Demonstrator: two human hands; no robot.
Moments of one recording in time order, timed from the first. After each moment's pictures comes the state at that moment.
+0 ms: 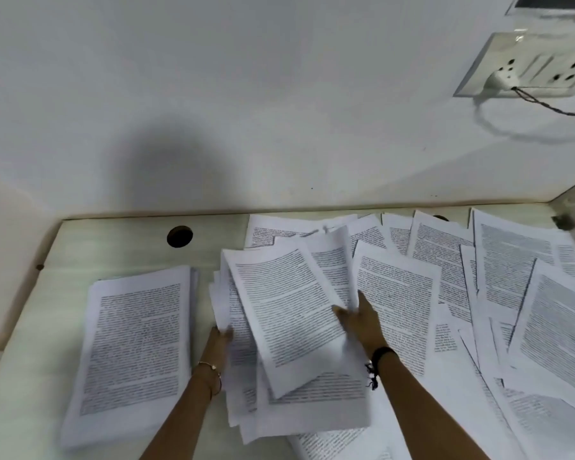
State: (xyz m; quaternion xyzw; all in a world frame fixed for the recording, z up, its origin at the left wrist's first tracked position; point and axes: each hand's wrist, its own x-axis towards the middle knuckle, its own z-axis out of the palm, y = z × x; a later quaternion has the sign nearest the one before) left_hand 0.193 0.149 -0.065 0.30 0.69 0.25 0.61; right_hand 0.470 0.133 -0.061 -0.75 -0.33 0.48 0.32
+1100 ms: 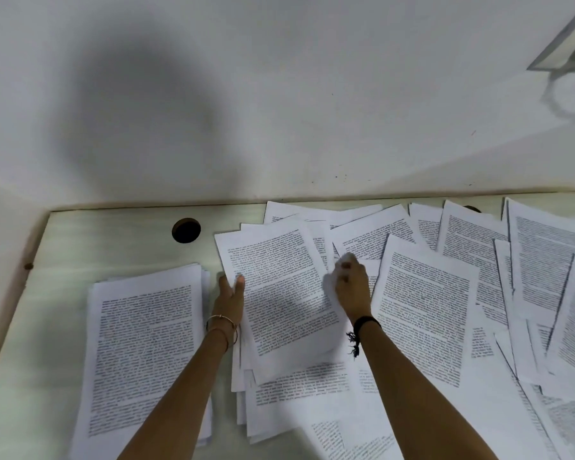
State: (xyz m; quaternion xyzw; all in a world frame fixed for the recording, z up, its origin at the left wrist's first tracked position) left_hand 0.185 0.243 -0.073 0.45 0.73 0.16 0.48; right_hand 0.410 0.225 -0.092 -0.77 -0.44 0.33 0.31
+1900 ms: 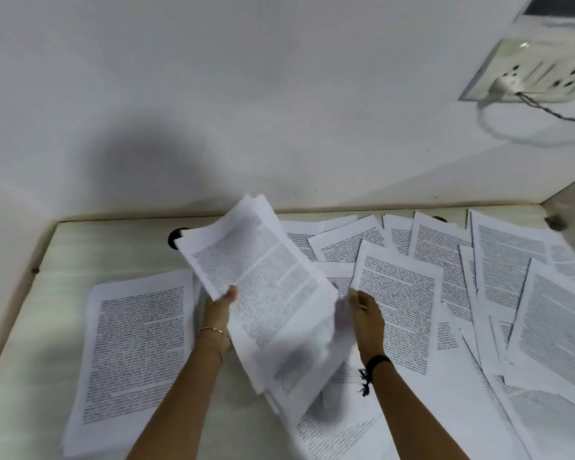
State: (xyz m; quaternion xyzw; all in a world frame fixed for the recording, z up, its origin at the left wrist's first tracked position) left_hand 0.200 0.204 -0.029 0.21 0.63 0.43 0.61; right_hand 0.440 0.135 -0.055 -0.80 -0.25 0.36 0.41
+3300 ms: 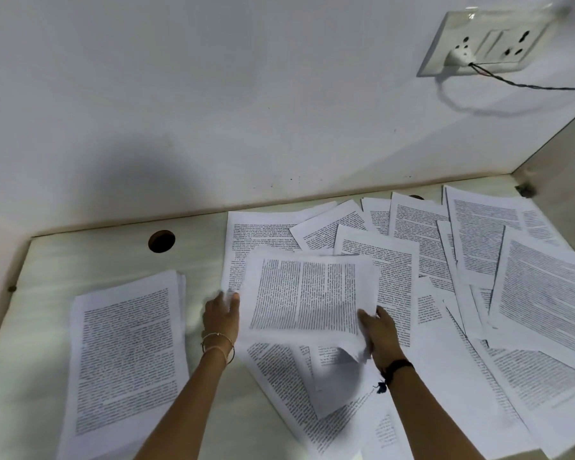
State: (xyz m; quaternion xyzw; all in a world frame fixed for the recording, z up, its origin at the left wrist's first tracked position) left_hand 0.210 0.186 -0.079 0.53 0.75 0.13 0.38; right_hand 0.479 0.078 -0.074 -0.78 -0.11 0.46 0.41
